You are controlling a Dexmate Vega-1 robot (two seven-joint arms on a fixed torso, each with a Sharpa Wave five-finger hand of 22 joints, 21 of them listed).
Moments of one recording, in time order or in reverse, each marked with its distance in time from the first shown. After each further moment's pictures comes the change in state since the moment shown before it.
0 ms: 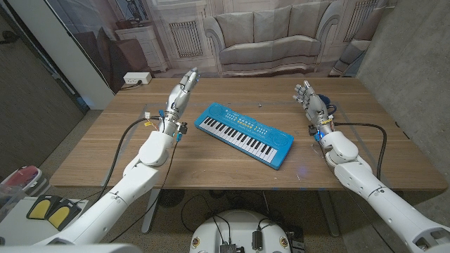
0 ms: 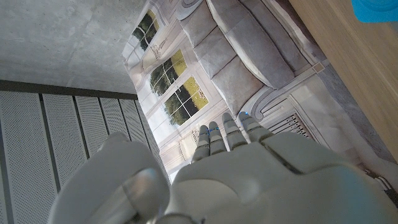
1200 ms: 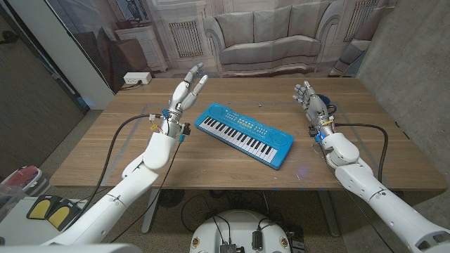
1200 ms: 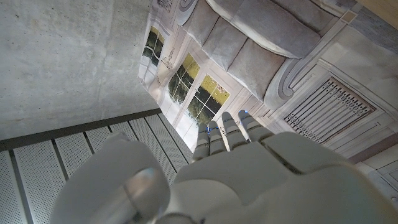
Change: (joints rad) left arm 0.030 0.001 -0.020 -0.061 0.351 -0.020 0.185; left_hand 0.025 0.015 0.000 -0.008 0.000 0.013 0.001 0.000 0.000 0.013 0.002 -0.005 0.000 0.011 0.000 0.000 0.000 0.017 0.004 0.000 0.000; right arm -0.019 -0.005 0.004 -0.014 -0.007 0.028 0.011; right_hand 0.000 0.000 -0.004 -0.004 0.000 0.004 0.004 0.000 0.000 0.005 0.005 0.000 0.000 0.005 0.005 0.000 0.000 0.007 -0.007 -0.011 0.000
